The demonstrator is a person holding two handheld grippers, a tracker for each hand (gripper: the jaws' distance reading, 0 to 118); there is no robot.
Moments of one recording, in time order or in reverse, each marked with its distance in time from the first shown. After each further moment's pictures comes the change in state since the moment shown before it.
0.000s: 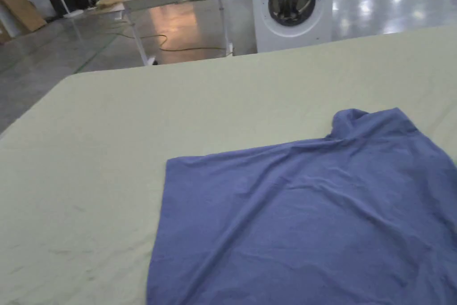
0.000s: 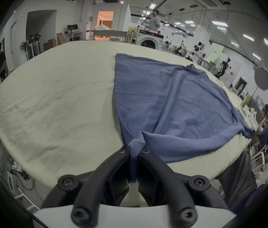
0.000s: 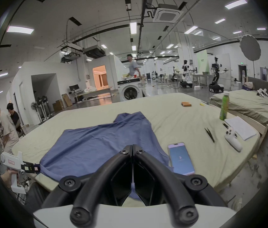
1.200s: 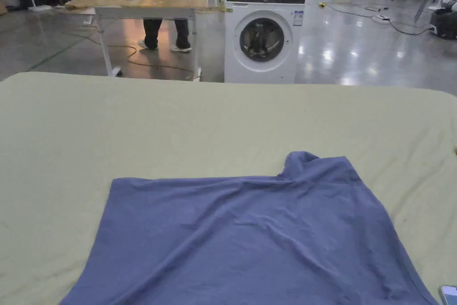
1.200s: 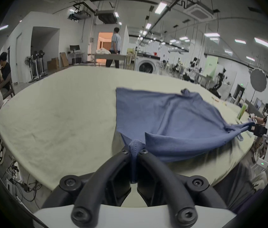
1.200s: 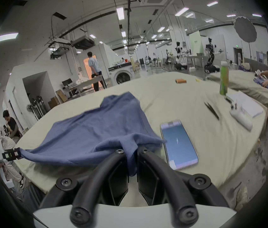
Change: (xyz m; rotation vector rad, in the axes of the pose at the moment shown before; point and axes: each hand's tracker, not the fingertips) left arm -0.001 0.030 0.069 0.258 0.002 -0.011; right arm 0.032 -0.021 -0.060 -0.123 -0.009 -0.088
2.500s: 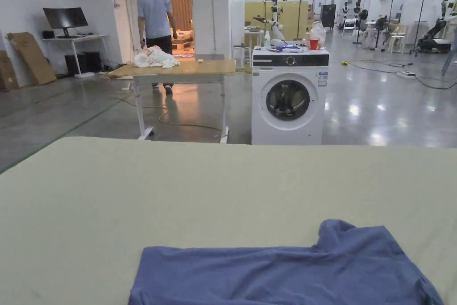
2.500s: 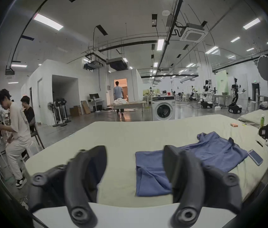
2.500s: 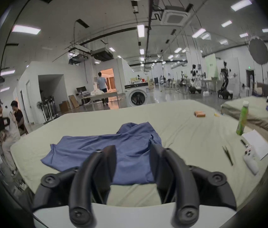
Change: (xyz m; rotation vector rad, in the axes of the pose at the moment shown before) left arm 0.079 0.083 0.064 0.418 0.255 -0.180; right arm -0.056 0.053 -0.002 0.188 0.101 0.174
